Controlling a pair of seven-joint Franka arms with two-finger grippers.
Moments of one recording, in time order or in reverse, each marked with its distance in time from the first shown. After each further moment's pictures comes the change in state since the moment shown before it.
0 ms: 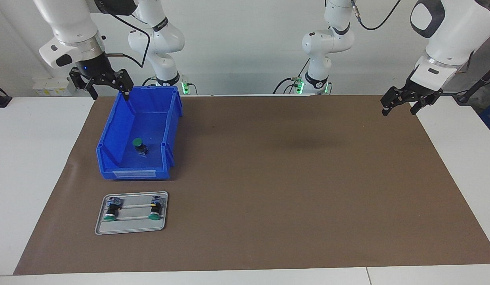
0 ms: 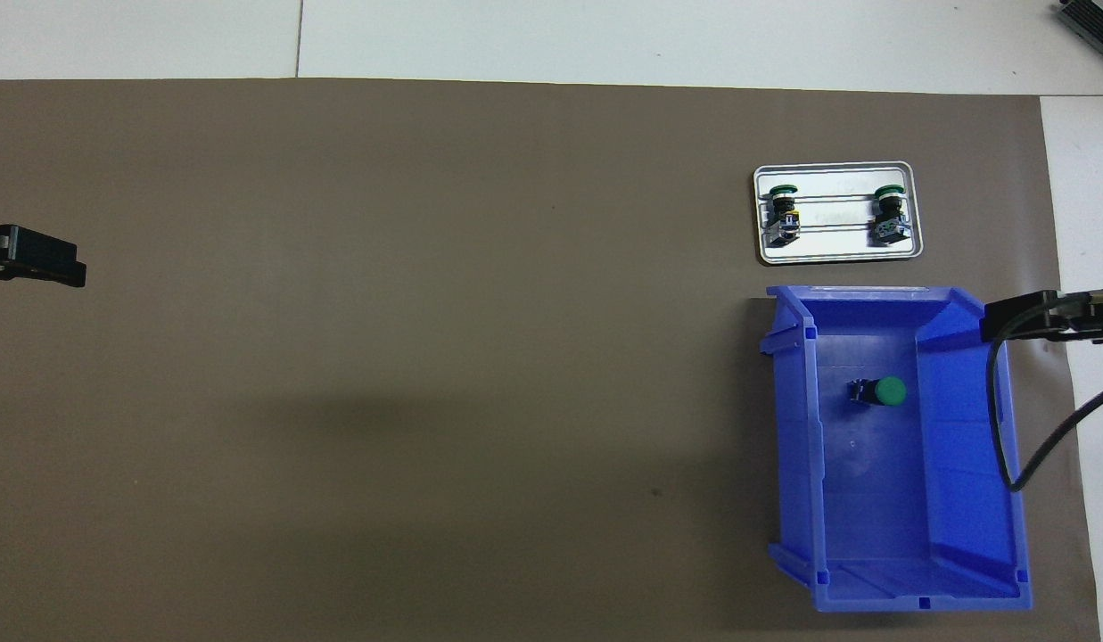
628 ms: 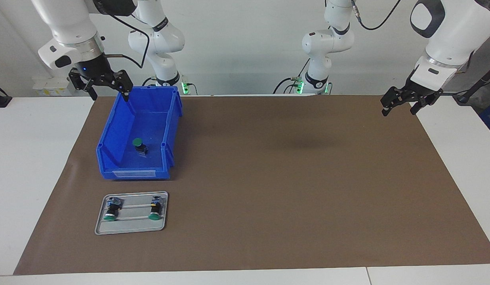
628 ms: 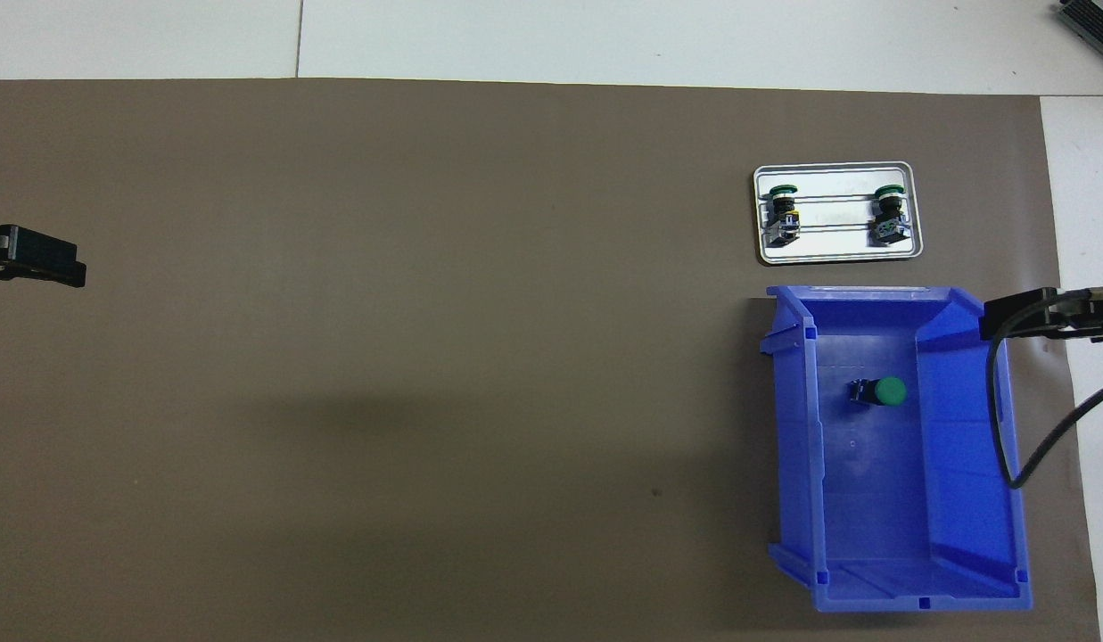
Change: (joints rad) left arm 0.000 0.000 0.000 0.000 0.000 0.000 0.000; right arm -0.001 0.005 -0.001 0.011 0.013 -0.011 0.000
